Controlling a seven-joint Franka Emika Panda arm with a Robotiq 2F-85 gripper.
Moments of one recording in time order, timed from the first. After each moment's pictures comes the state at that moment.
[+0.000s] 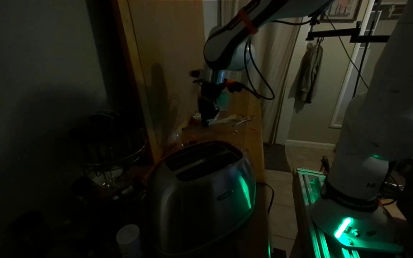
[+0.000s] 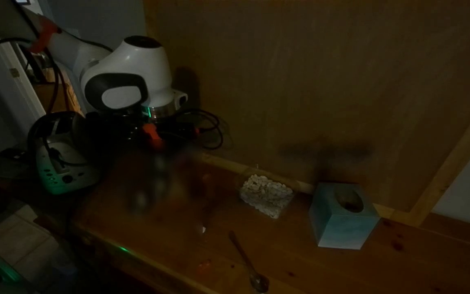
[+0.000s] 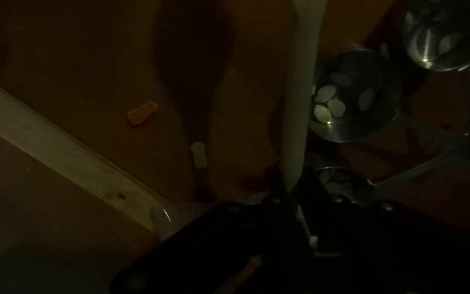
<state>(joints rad) -0.18 -0.12 -0.19 -2.41 0.16 2.40 -1.30</state>
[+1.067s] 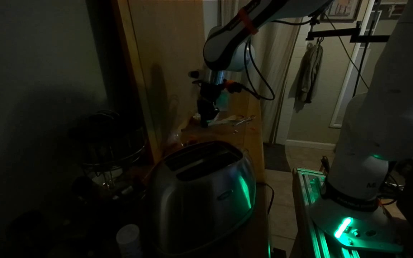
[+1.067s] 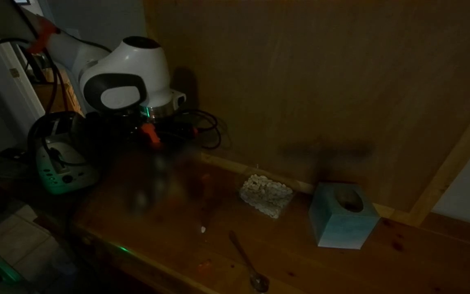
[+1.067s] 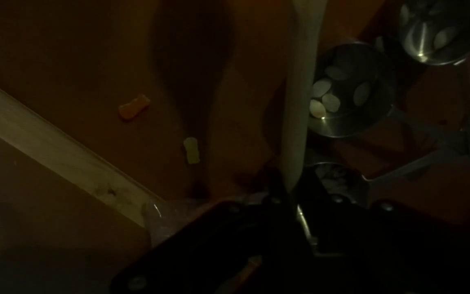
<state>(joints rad) -0.17 -0.12 -0.19 -2.42 0.17 2.40 -1.29</state>
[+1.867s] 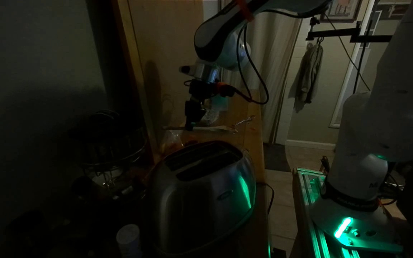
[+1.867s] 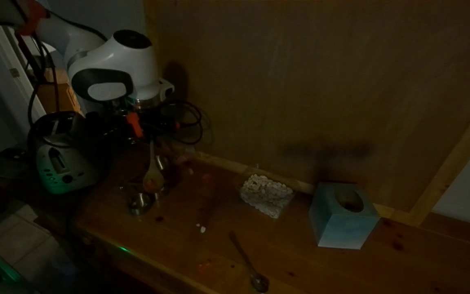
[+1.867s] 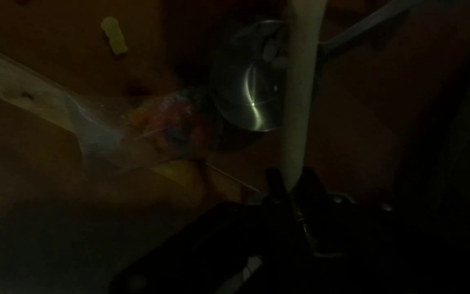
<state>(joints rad) -0.07 -0.15 -0.17 -2.42 0.45 2.39 -1.30</state>
